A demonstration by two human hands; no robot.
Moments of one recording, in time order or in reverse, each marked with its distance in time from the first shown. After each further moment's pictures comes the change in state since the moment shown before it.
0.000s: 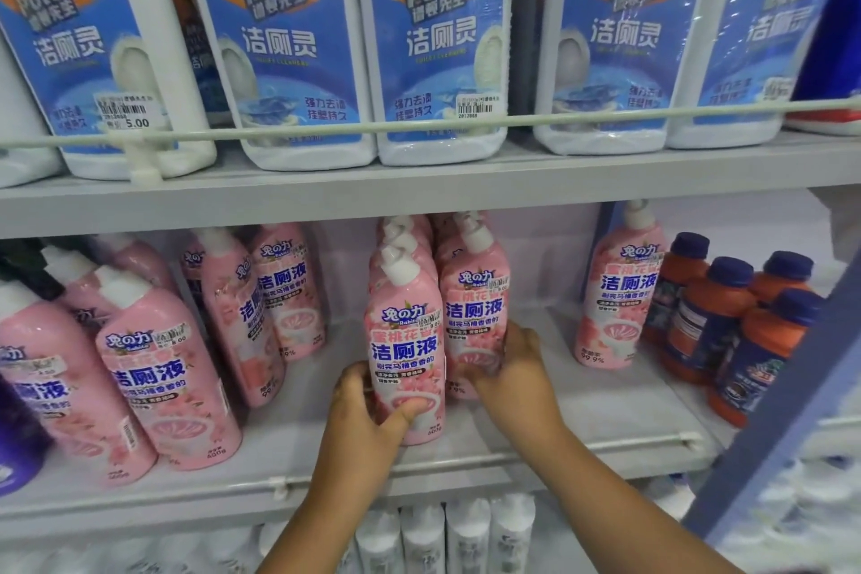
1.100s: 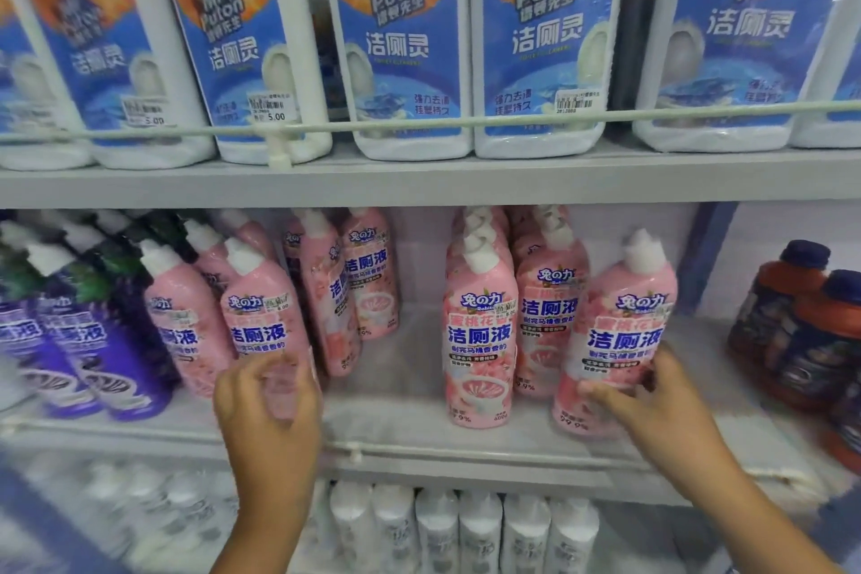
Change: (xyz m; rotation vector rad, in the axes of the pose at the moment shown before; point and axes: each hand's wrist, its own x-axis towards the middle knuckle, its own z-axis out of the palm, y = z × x) left_hand -0.028 -0.011 -0.116 0.210 0.731 0.251; right_hand -0.021 0.006 -0.077 0.267 -0.169 0.127
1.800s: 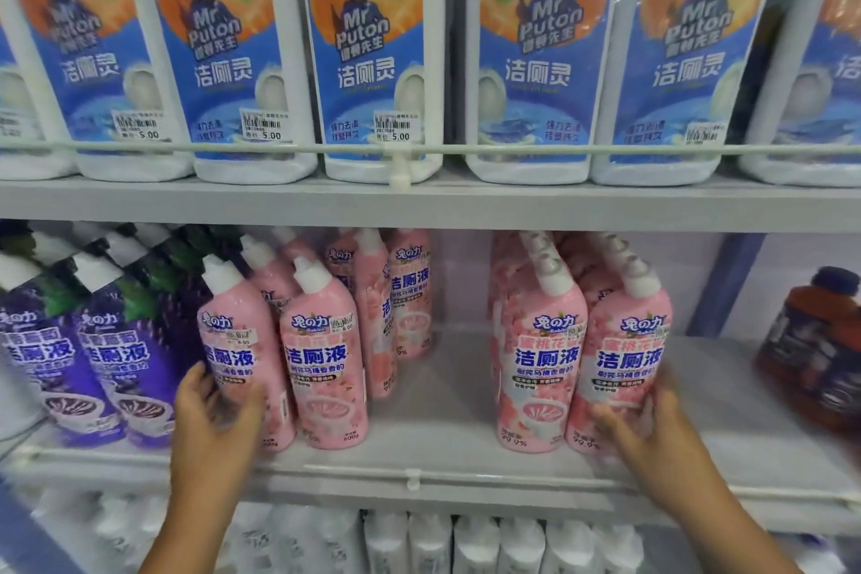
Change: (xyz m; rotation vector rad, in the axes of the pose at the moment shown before) left_hand 0.089 -0.095 -0.052 -0.275 -0.175 -0.431; right_hand -0.025 -0.027 0.067 -0.124 0.153 -0.039
